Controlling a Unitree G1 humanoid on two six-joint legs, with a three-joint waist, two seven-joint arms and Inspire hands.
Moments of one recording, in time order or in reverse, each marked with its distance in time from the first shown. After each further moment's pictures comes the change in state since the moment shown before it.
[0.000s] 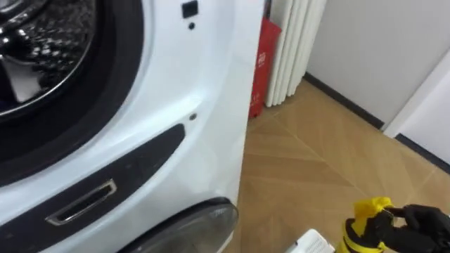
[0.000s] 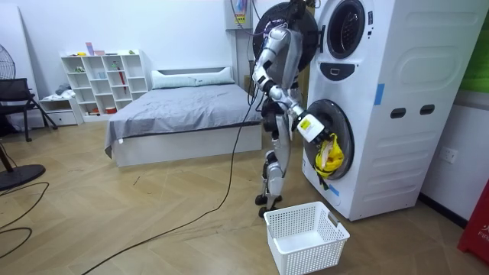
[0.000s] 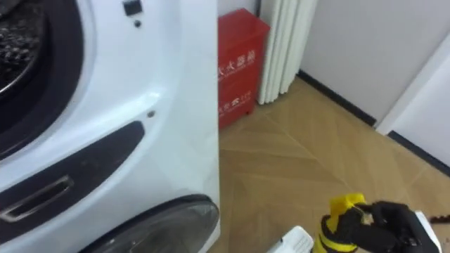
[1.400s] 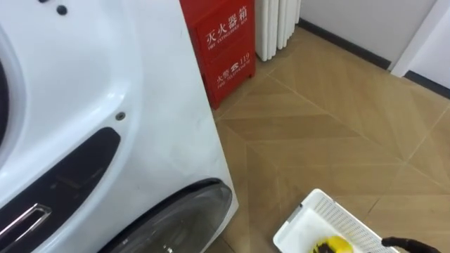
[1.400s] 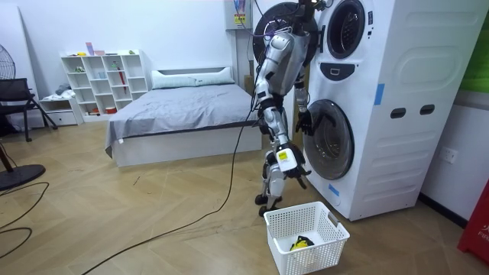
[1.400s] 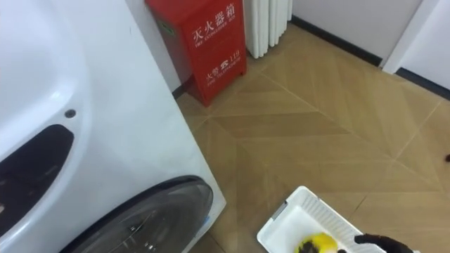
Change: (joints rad) left arm -0.086 -0.008 -0.073 0.010 -0.080 -0.021 -0.043; right arm -0.101 0.038 0.055 0.409 -0.045 -0.096 -0.072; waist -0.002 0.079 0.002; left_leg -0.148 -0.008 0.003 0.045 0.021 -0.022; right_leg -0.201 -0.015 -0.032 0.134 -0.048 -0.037
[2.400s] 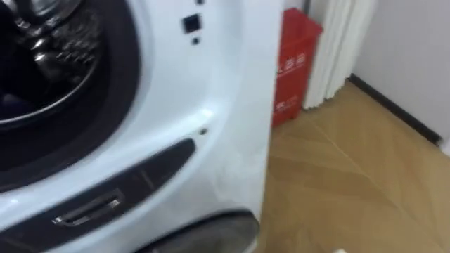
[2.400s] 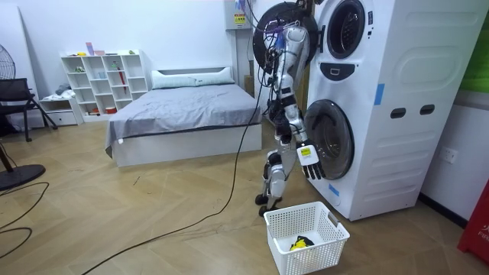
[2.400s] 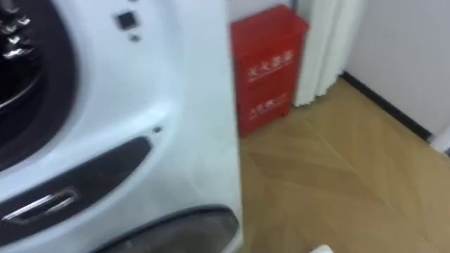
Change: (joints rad) left arm 0.162 -0.010 0.062 -0.061 -0.004 -0.063 0.087; right arm 0.037 0.126 0.170 0.342 0.022 -0.018 0.092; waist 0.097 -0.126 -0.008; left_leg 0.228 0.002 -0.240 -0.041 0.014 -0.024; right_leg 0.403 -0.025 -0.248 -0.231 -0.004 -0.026
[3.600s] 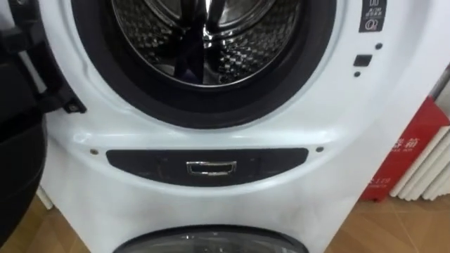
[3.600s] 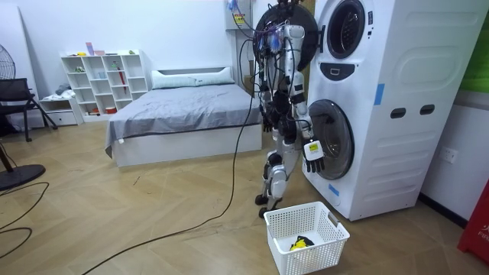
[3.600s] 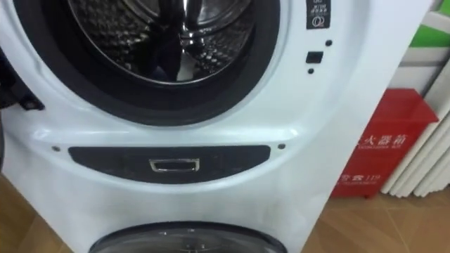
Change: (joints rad) left arm 0.146 -0.062 0.330 0.027 0.269 0.080 0.025; right arm -0.040 0.052 0.014 0.211 -0.145 0.042 0.038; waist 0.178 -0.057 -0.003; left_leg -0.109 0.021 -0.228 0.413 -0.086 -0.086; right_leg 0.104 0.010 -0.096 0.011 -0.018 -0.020
